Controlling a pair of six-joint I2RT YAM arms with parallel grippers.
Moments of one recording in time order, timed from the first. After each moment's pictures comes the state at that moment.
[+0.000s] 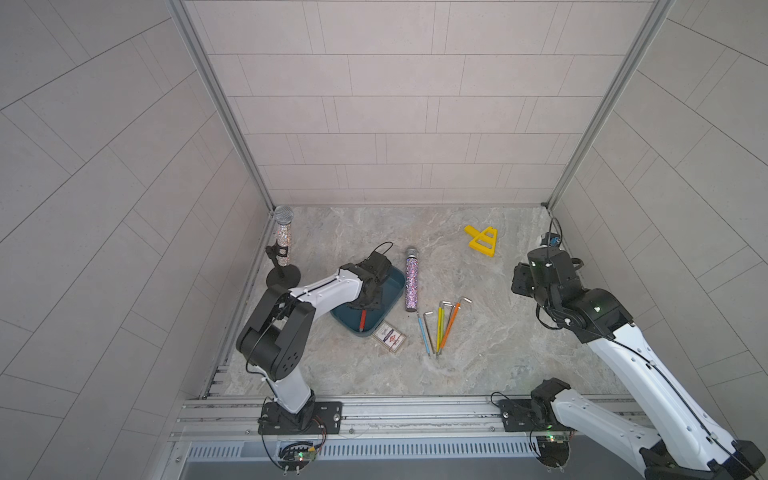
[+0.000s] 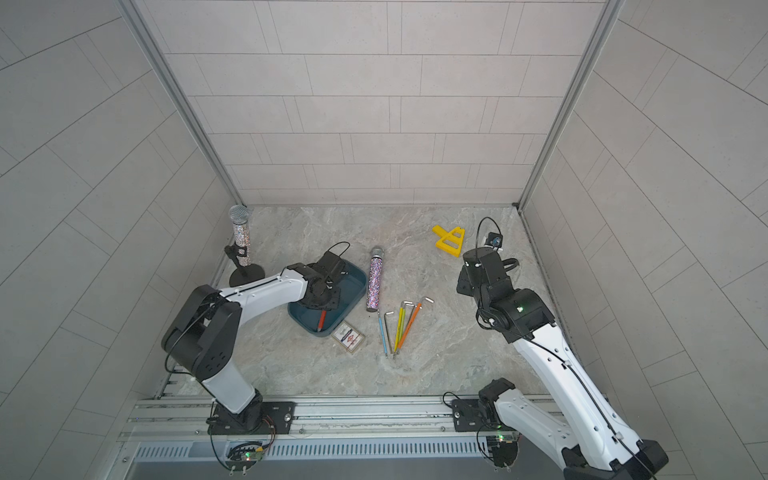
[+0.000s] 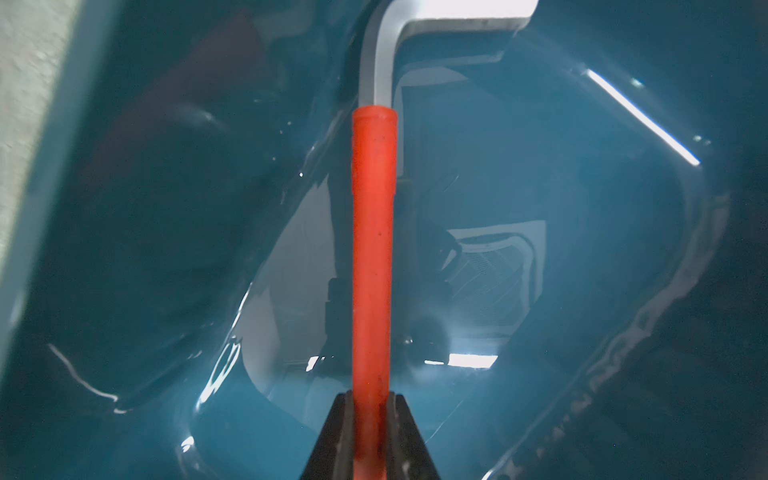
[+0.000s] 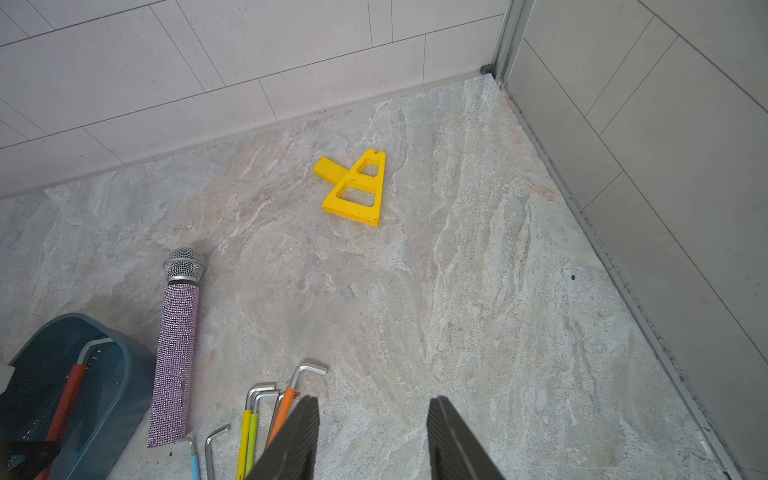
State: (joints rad) left arm -0.54 1.70 1.03 -0.67 -0.17 -0.48; right arm 0.40 0.91 1.09 -0.92 0.43 0.53
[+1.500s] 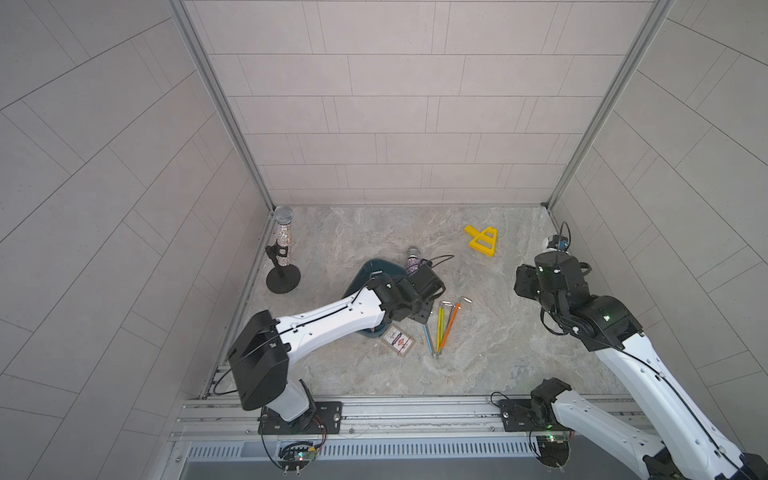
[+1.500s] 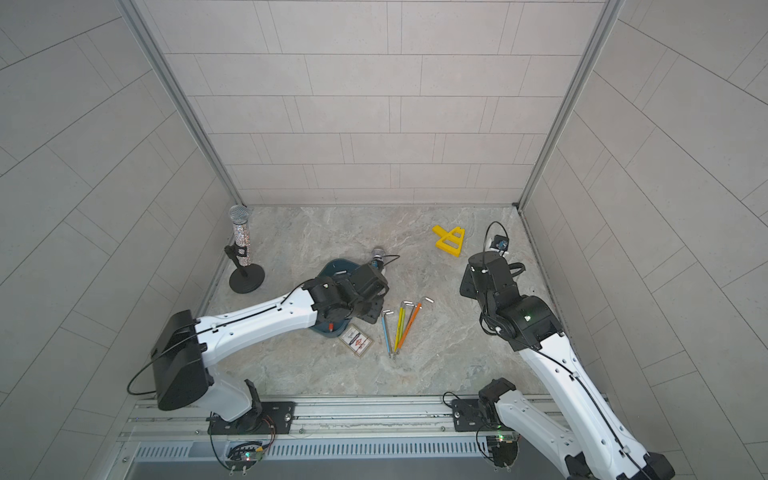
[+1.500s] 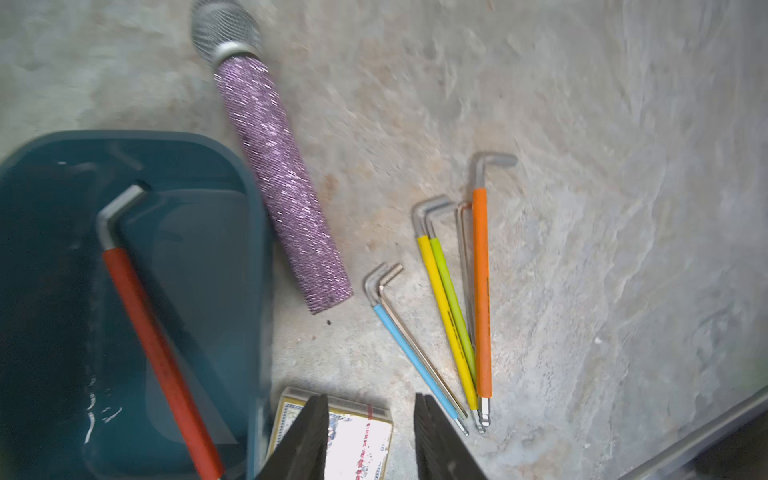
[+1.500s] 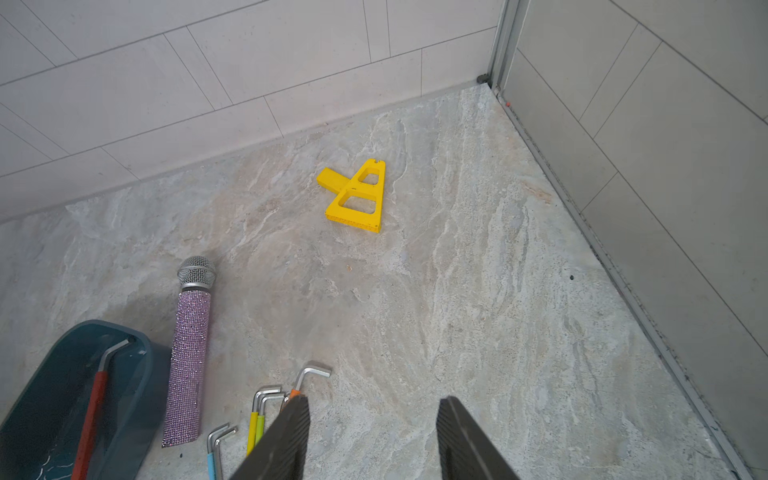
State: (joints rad) left arm -1.01 1.61 1.25 -0.72 -0.21 -0.47; right arm 0.40 0.83 1.08 -0.92 0.44 0.55
